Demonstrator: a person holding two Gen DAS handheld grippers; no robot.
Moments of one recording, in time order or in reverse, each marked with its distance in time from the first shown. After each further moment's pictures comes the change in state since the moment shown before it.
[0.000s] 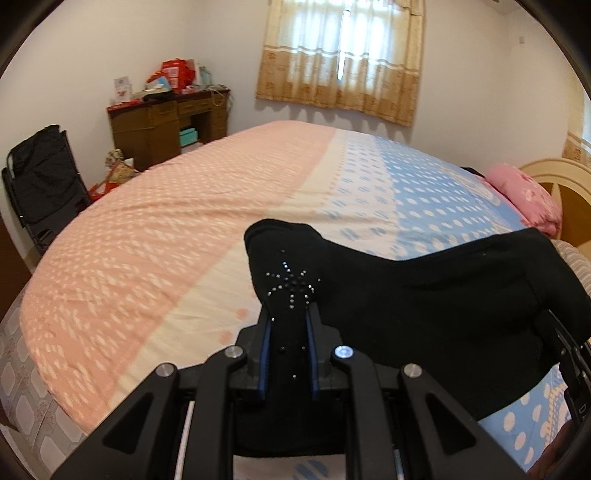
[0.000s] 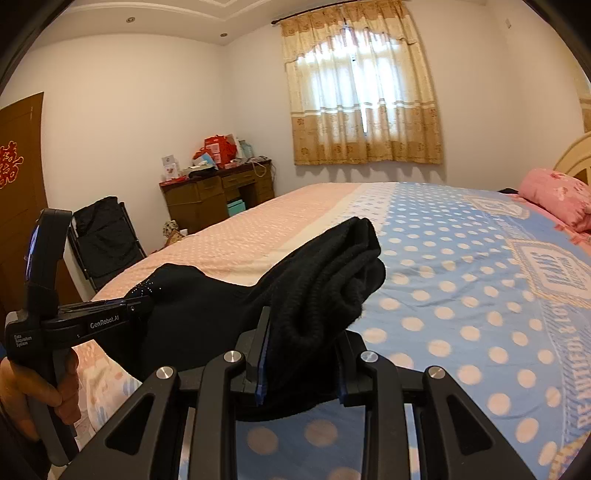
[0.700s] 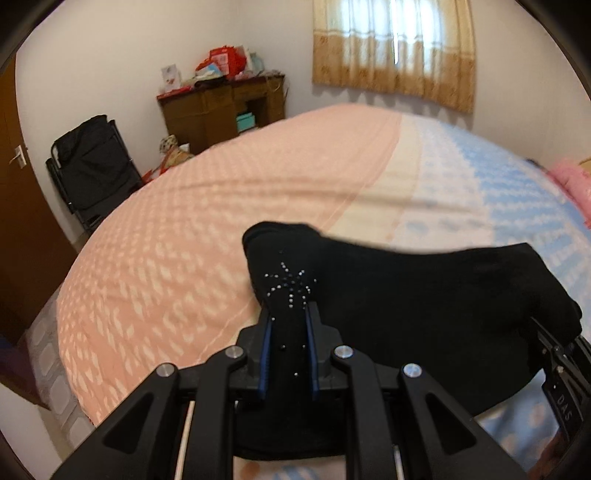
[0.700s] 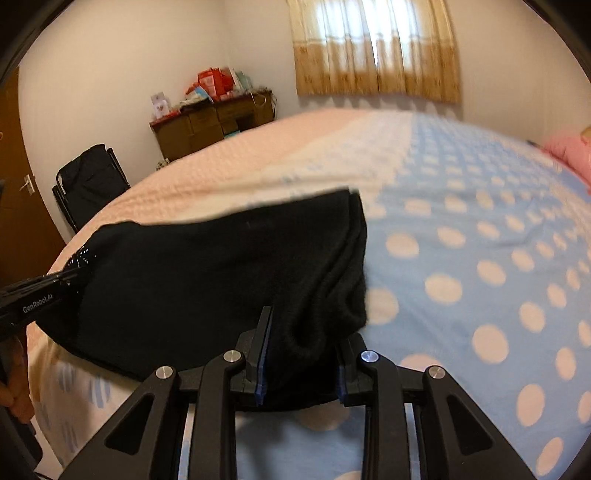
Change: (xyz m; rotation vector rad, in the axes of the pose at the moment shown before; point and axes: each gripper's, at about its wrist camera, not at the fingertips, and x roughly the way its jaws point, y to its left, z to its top) left arm 0.068 0.045 -0.004 -0.028 0.070 0.256; right arm 0.142 -0.004 -0.047 0.025 0.290 0.015
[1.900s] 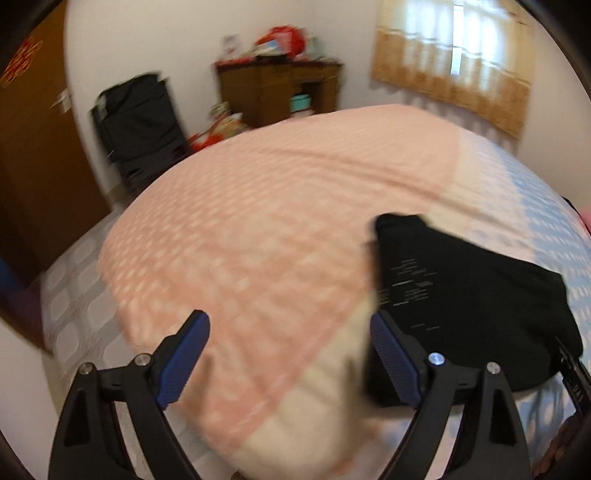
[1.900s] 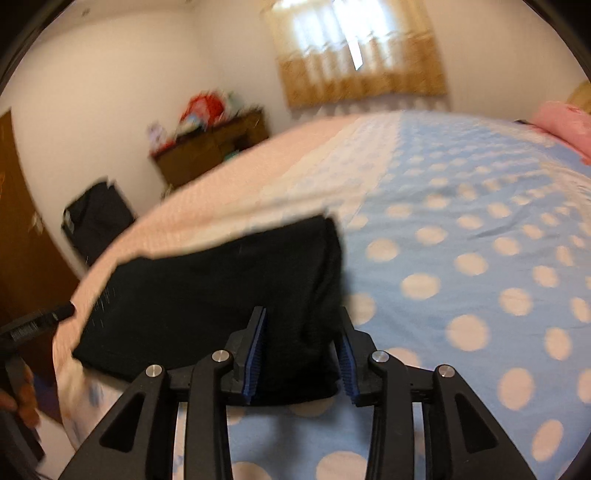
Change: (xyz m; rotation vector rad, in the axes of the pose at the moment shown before) left arm -0.022 0.070 -0.016 -0.157 0.037 0.061; right arm -0.052 -0.019 0.002 0.116 -0.133 -0.023
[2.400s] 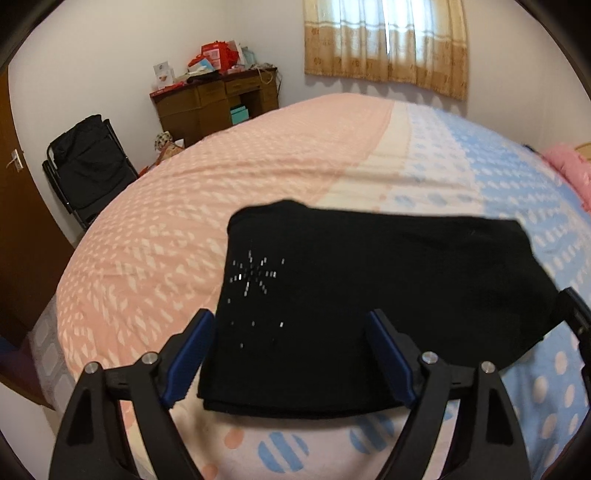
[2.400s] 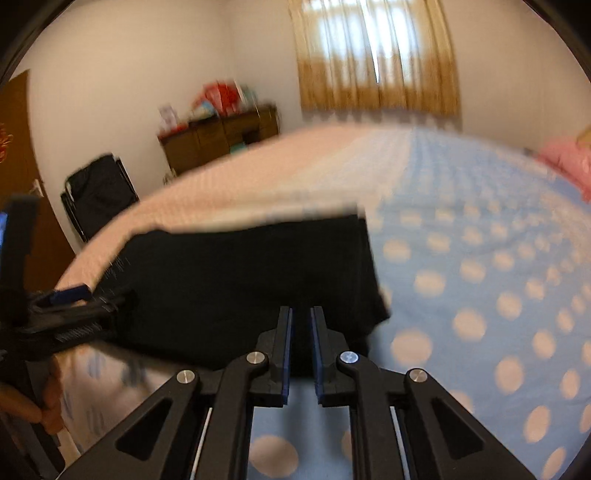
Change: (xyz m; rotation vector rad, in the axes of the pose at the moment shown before) left arm 0.002 -0.082 -0.016 0.189 -0.007 -0.064; right arm 0.018 0.029 -0.028 -0.096 0.137 0.012
